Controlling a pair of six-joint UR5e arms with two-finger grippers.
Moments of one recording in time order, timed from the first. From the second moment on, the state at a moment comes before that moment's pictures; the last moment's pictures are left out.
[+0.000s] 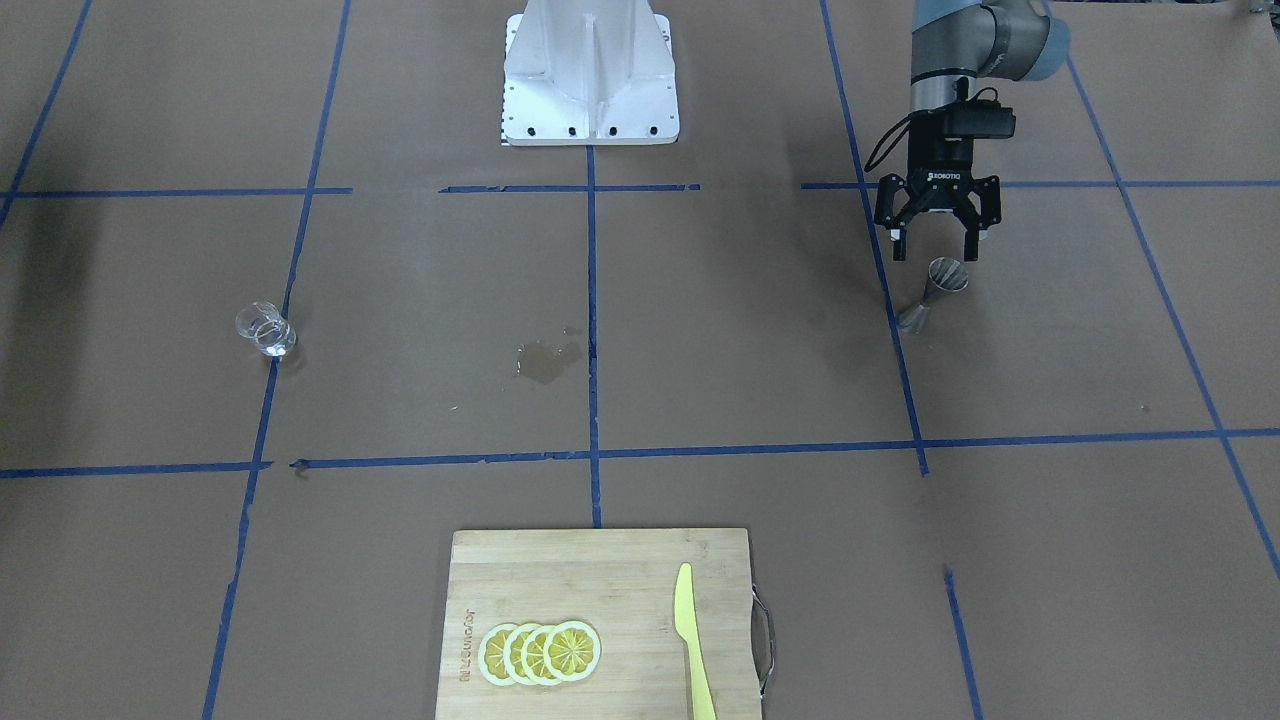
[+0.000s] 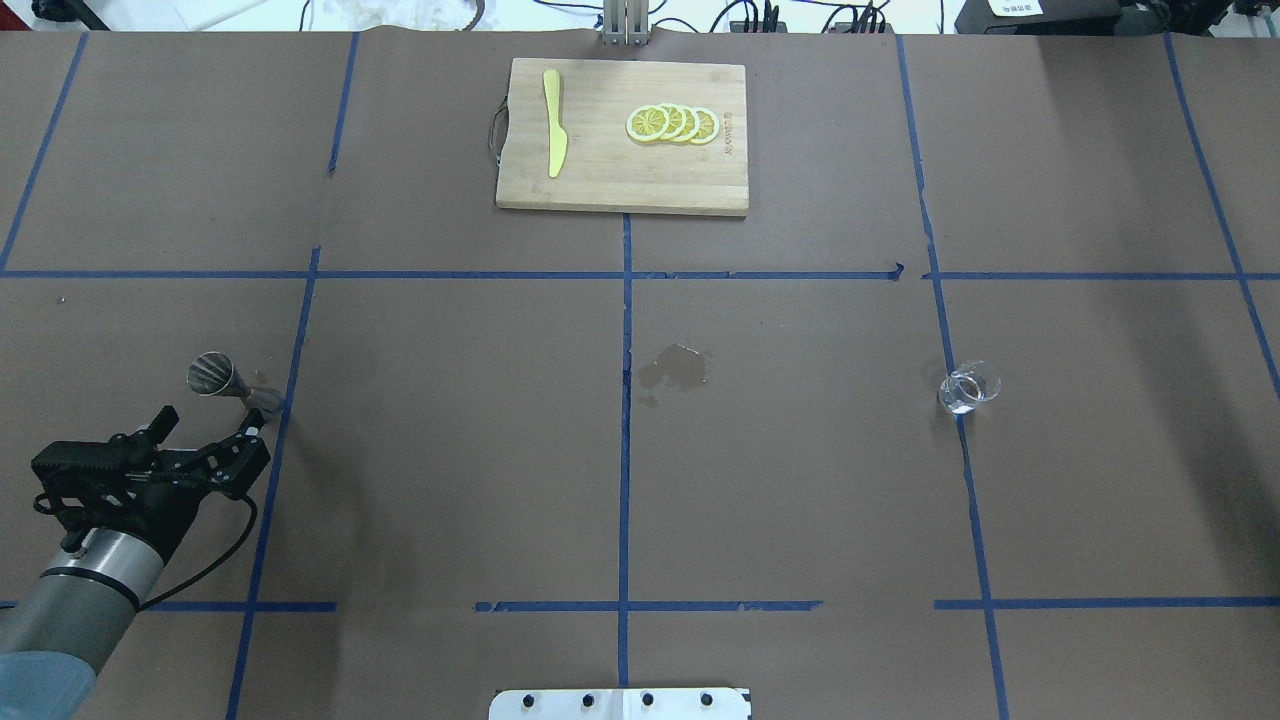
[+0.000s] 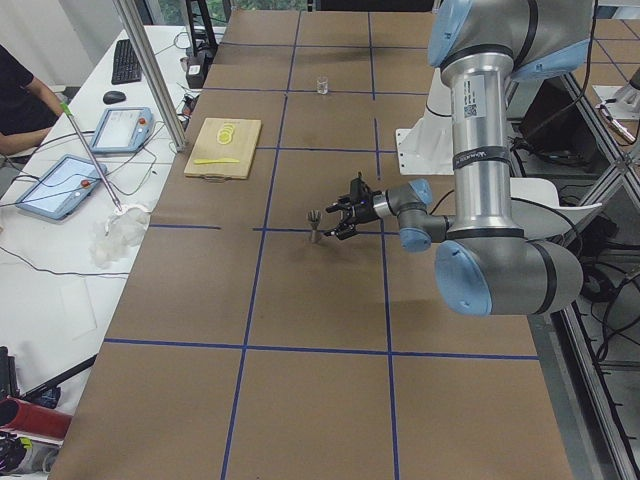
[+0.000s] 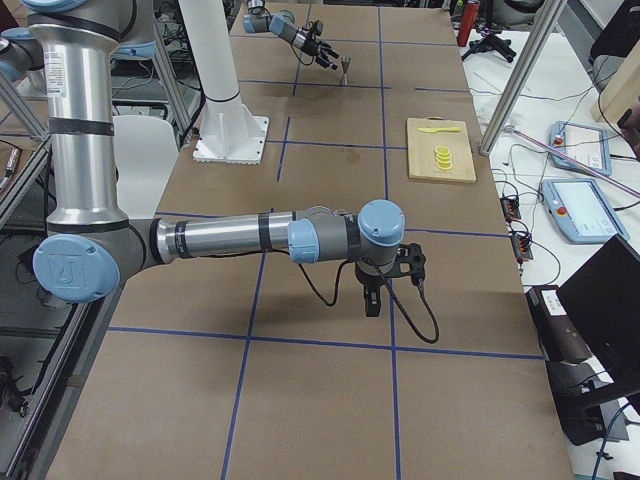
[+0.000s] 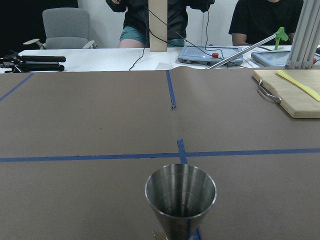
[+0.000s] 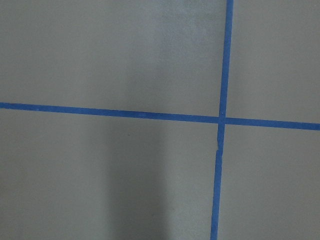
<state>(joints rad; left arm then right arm) -0.11 -1.36 -1.85 -2.46 -0.59 -1.37 1.50 -1.58 1.70 -1.56 2.40 0.09</state>
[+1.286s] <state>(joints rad) -0.11 -1.47 -1.64 -2.57 -0.43 -1.37 1.50 -1.58 1.70 -1.56 2.40 0.09</state>
